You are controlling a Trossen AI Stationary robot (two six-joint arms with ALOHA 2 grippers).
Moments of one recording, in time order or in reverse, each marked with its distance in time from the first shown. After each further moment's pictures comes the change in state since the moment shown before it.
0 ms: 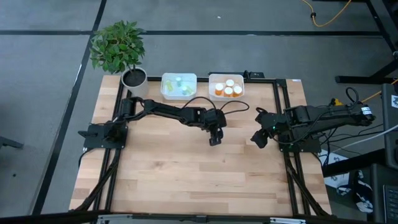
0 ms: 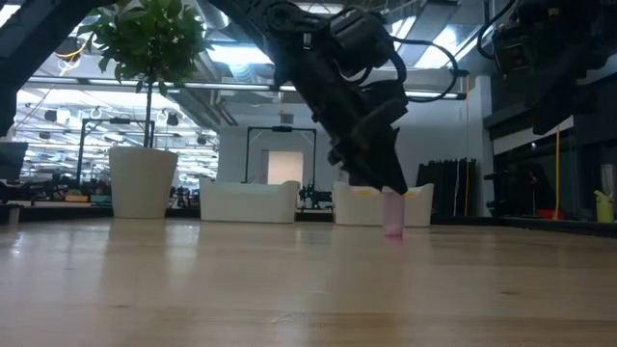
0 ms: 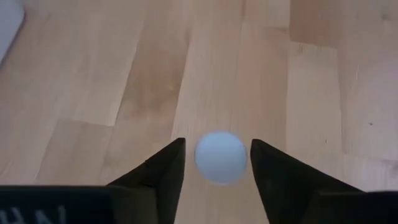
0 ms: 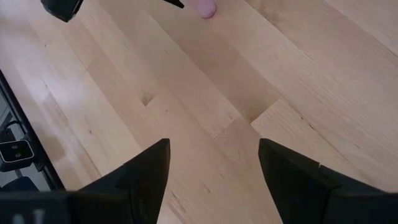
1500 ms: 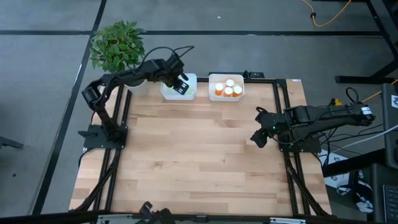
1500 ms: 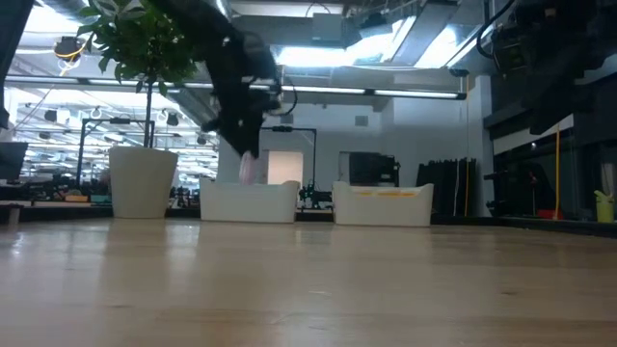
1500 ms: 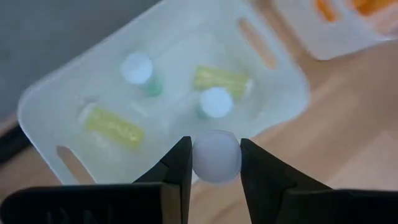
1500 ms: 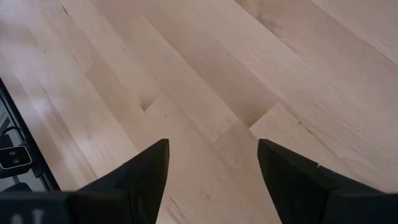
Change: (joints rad) left arm 0.586 -0.436 -0.190 -0.476 0.003 -0.194; right arm 0.000 0.001 0.000 0.008 0.018 0.010
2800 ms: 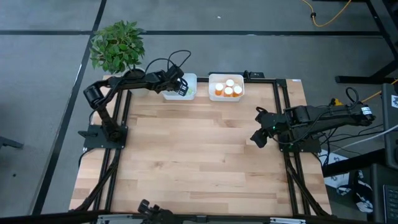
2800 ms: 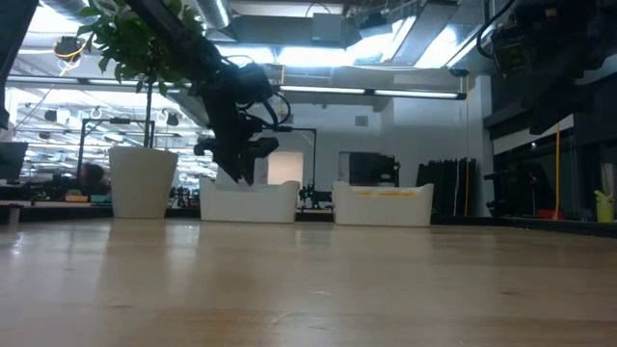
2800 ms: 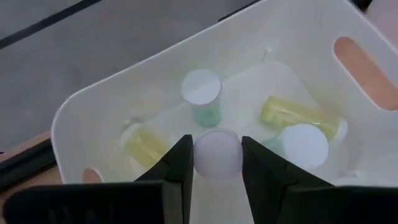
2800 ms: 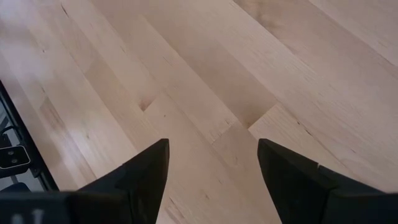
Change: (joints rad) left arm -0.010 0.022 -0.279 0.428 -0.290 -0.076; right arm 0.000 0.000 0.000 -0.001 0.003 -0.008
